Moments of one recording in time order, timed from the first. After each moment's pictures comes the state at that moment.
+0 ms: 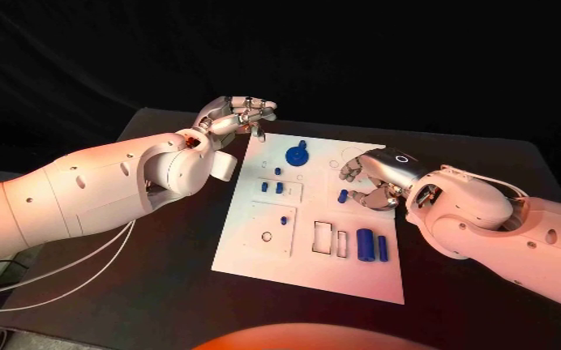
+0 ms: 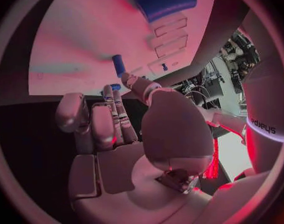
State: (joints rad) left arm 1.11 -0.91 0.07 1.52 -0.09 -0.24 0.37; left_hand 1.33 -0.22 0.56 0.04 0.21 0.96 0.16 0.27 0.25 1.18 0.09 0.27 0.15 1.15 0.01 1.12 0.41 0.17 1.10 0.10 0.89 0.49; right arm 1.18 -0.85 -0.11 1.69 -1.70 -0.29 -0.21; right_hand 1.22 -0.21 0.60 -0.07 0.12 0.92 0.15 0.19 0.34 1.03 0.11 0.12 0.11 1.45 0.02 1.31 1.01 0.09 1.30 0.13 1.17 1.23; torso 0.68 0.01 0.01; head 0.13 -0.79
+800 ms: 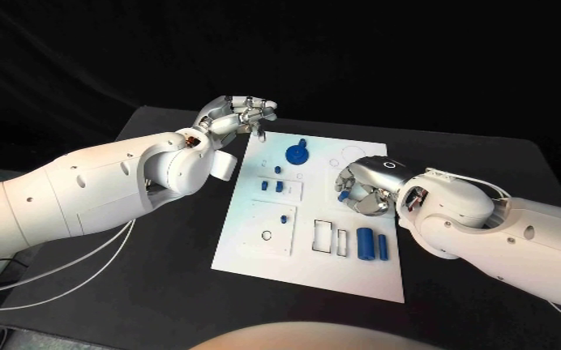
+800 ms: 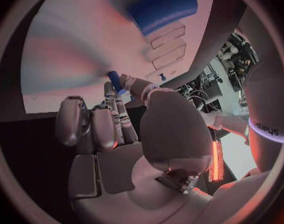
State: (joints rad) left arm 1.11 -0.90 0.07 1.51 -0.10 -0.23 0.37; left_hand 1.33 -0.22 0.56 0.04 0.21 0.96 0.16 0.27 0.25 1.18 0.09 0.27 0.15 1.15 0.01 1.12 0.41 0.17 1.10 0.10 0.89 0.49; right arm 1.16 -0.80 -0.12 1.65 -1.67 -0.24 -0.21; right_hand 1.26 -0.18 0.62 -0.05 0.12 0.98 0.16 0.20 0.35 1.13 0.09 0.18 0.11 1.46 0.01 1.35 1.08 0.09 1.37 0.11 1.26 1.31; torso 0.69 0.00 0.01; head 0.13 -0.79
